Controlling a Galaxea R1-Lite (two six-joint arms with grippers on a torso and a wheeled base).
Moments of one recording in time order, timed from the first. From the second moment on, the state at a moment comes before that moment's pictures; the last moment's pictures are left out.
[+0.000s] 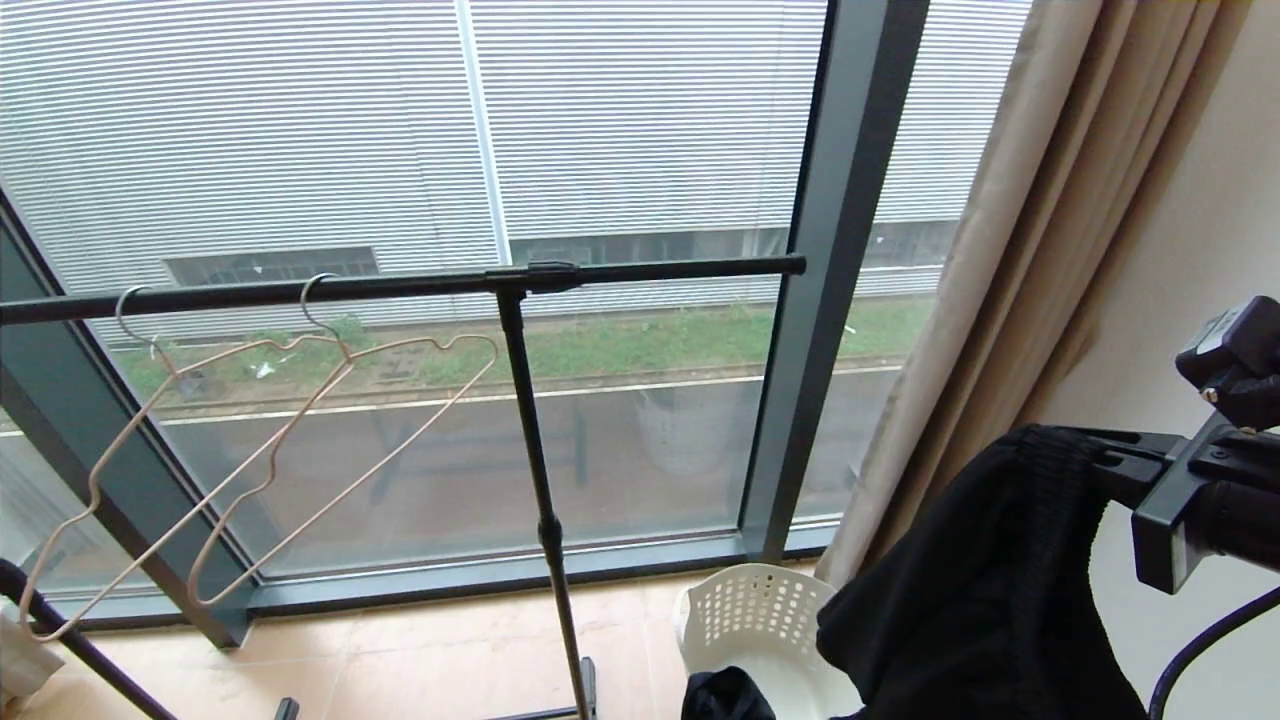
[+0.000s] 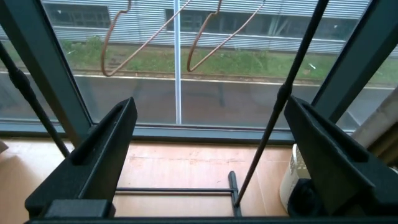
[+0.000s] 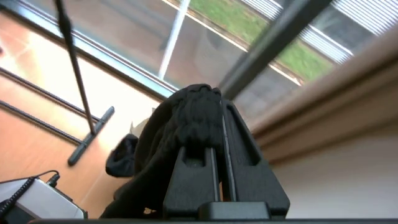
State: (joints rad) left arm 0.00 0.00 -0.02 0.05 0.12 -0.03; right arm 0.32 1.17 -0.64 -0.19 0.05 -0.36
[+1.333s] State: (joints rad) left arm 0.00 0.00 -0.02 0.05 0.12 -0.04; right arm 0.32 1.16 -0.63 -0.19 0.05 -0.36
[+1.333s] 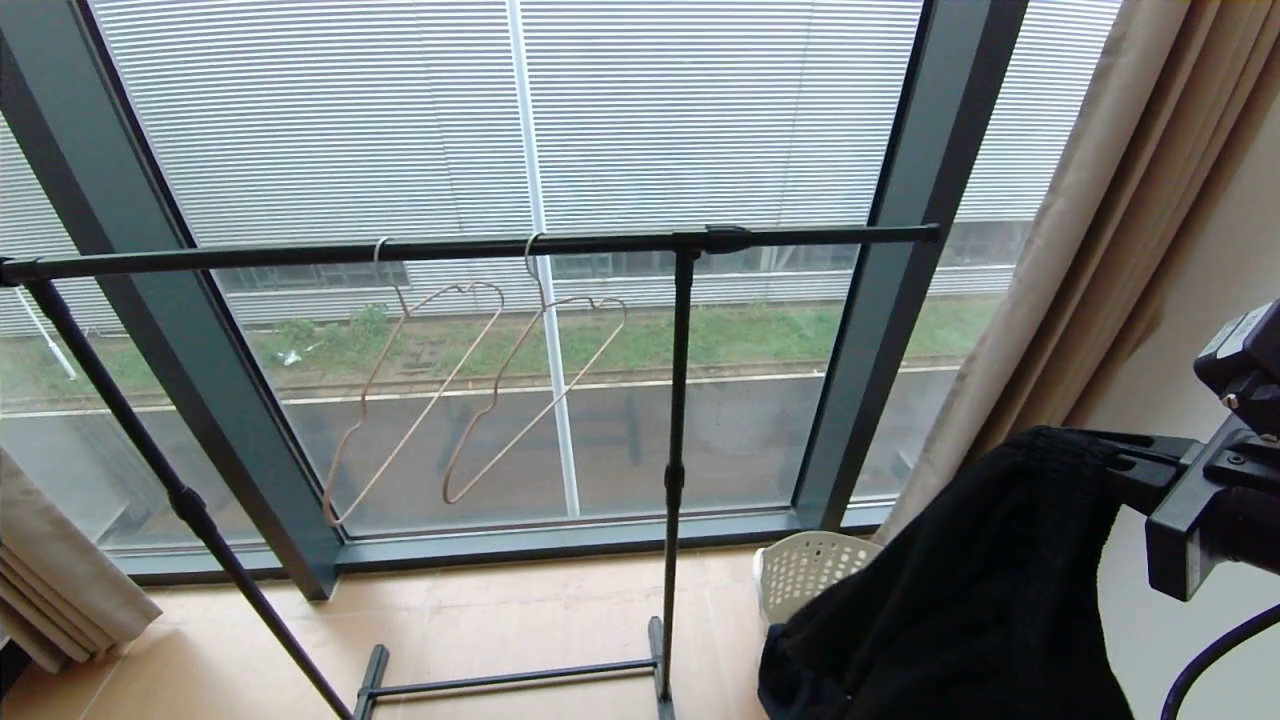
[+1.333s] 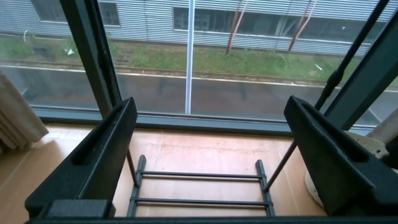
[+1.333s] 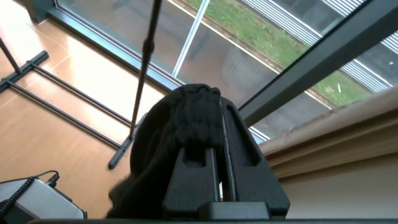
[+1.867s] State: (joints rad) left arm 0.00 0.00 -0.02 0.05 0.12 -0.04; right arm 0.32 1.16 -0.62 -0.18 0.05 -0.36
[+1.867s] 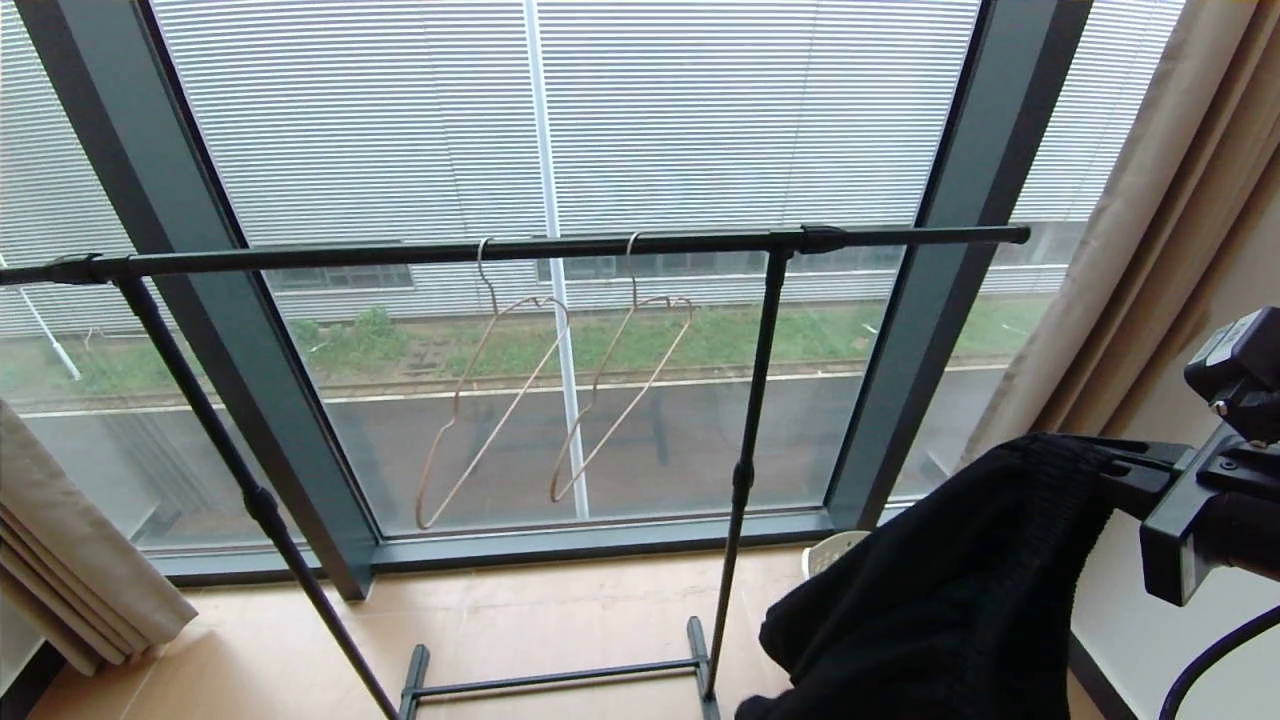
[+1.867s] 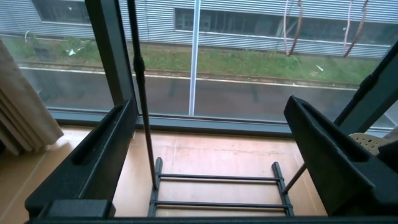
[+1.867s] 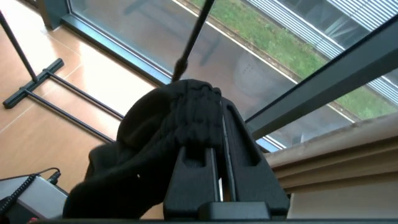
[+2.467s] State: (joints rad) left arm 0.00 0.00 -0.02 0.05 0.12 -0.04; right arm 0.33 1.16 -0.61 -0.19 0.05 -0.36
